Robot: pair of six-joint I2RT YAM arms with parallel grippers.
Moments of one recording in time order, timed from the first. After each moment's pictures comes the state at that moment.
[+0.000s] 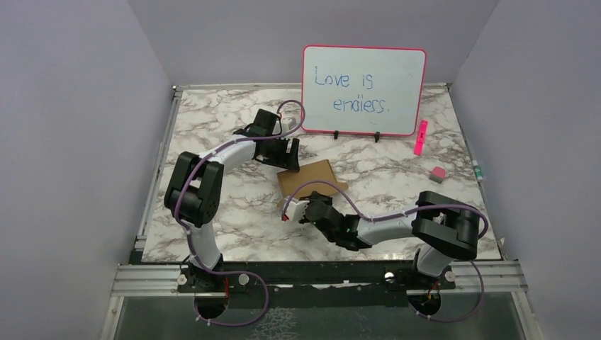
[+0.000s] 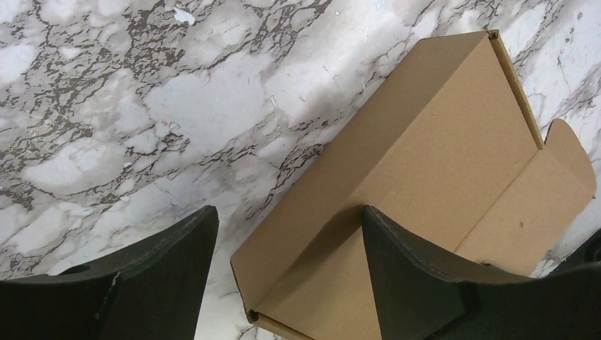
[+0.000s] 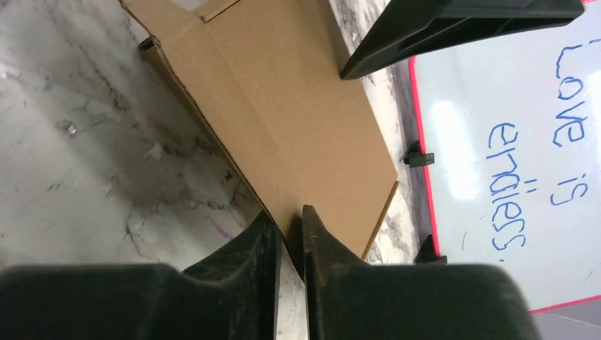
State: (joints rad) left arm -0.39 1.85 1.24 -0.39 0.40 -0.11; right arm 1.21 1.66 0.62 0.51 0.60 -0.70
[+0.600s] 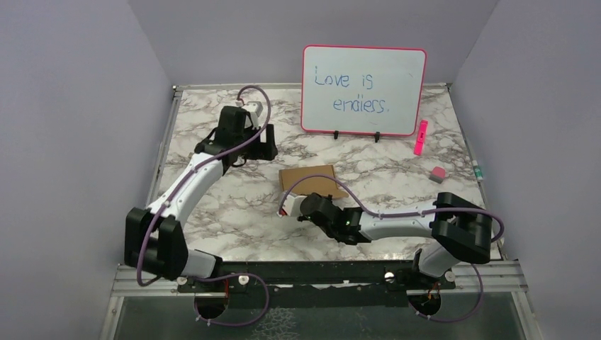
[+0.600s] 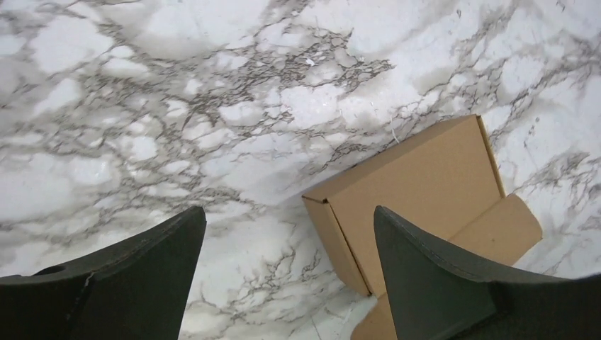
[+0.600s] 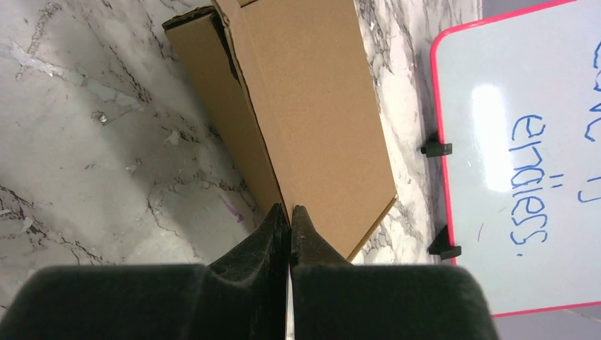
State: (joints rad) left arm -0.32 1.50 1.14 -0.44 0.21 -0.18; right arm 1.22 1.56 0.75 0.17 0.57 -0.57
